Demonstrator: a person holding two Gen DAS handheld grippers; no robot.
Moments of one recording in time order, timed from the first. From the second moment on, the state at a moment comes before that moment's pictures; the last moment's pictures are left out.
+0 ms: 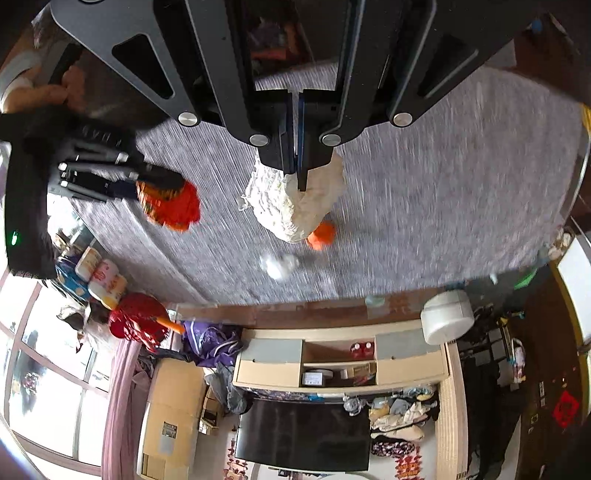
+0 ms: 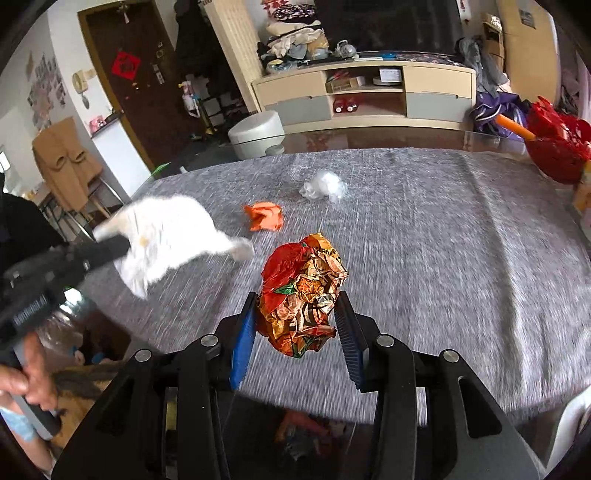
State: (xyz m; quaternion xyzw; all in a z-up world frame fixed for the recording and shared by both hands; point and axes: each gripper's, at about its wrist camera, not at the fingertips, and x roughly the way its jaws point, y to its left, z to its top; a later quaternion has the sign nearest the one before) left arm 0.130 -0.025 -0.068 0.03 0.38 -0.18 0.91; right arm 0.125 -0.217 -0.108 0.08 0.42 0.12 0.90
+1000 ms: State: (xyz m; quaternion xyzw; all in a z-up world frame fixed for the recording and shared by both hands) left arm 0.019 -0.048 -0.197 0.02 0.52 -0.20 0.83; right arm 0.028 -0.213 -0.193 0.11 0.51 0.11 0.85
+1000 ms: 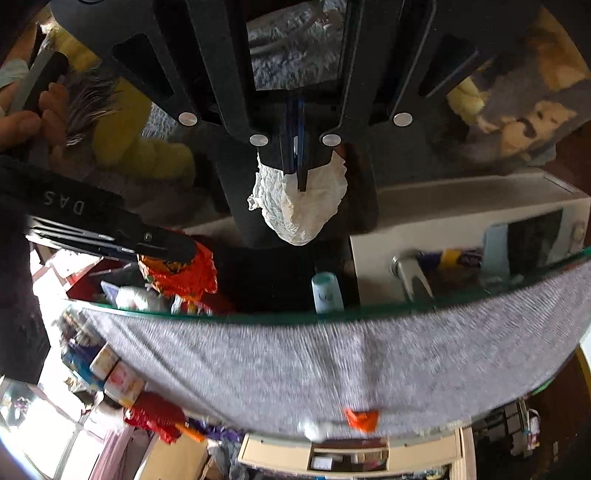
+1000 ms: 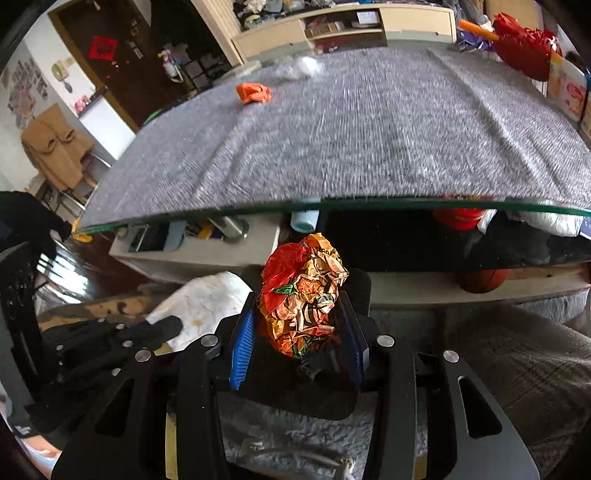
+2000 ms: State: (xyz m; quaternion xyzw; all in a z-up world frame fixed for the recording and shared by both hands) left arm 0.038 -0.035 -0.218 0.00 0.54 -0.16 0.83; right arm 0.052 -0.216 -0.208 0.12 0.52 0.07 0.84
